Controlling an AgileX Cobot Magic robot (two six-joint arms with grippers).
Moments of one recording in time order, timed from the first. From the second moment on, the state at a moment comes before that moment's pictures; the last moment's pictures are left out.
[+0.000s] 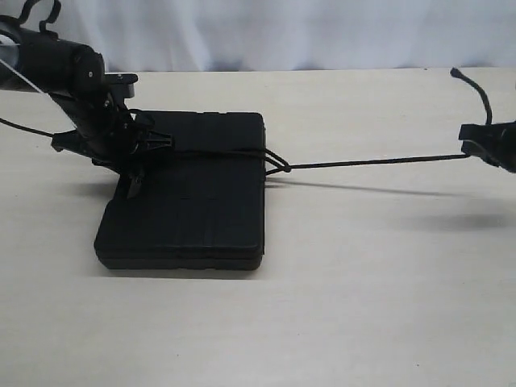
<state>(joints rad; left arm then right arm) -0.26 2.11 -1.35 0.04 0.64 -0.29 -0.23 1.81 -0.85 1.71 0.47 -1.71</state>
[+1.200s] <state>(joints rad) -0.21 2.08 -1.35 0.03 0.65 -0.29 -0.35 1.87 -0.85 1.71 0.40 -1.71</state>
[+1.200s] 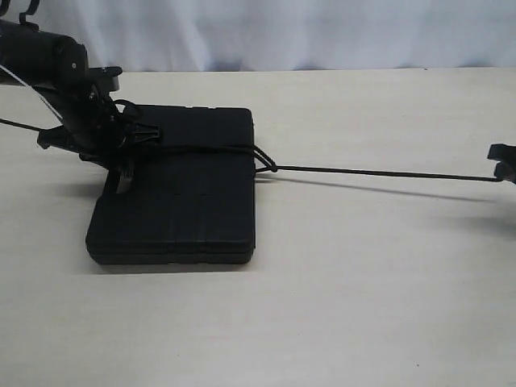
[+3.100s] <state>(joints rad) -0.16 2.08 -1.35 0.10 0.70 -0.23 0.57 2.17 -1.44 0.20 0.45 -1.11</state>
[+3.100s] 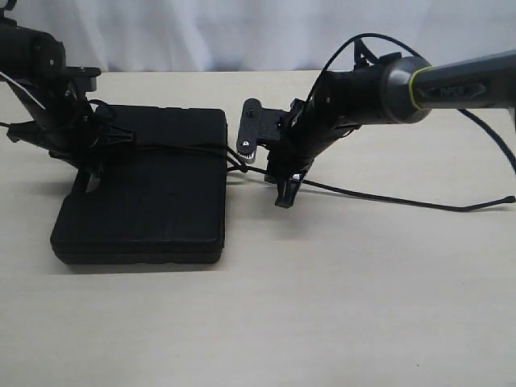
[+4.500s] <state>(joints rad) -0.19 2.08 -1.35 0.06 0.69 -0.24 0.37 2.12 -1.34 0.25 0.54 -0.86</state>
